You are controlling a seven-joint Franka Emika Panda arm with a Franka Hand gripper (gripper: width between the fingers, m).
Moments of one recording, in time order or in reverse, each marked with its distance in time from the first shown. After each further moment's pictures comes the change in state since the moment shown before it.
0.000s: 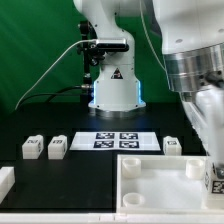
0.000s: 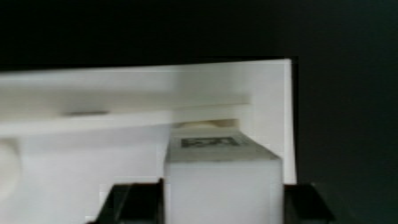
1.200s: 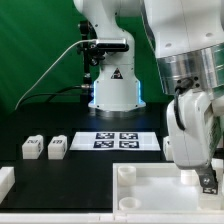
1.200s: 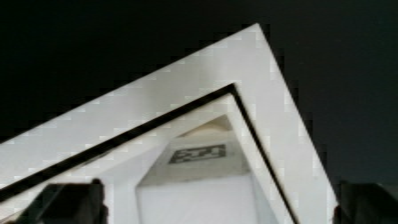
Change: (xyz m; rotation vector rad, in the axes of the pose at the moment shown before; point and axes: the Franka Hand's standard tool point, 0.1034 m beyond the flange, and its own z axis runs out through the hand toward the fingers) arm 0.007 0.002 0.003 0.034 -0.009 0.319
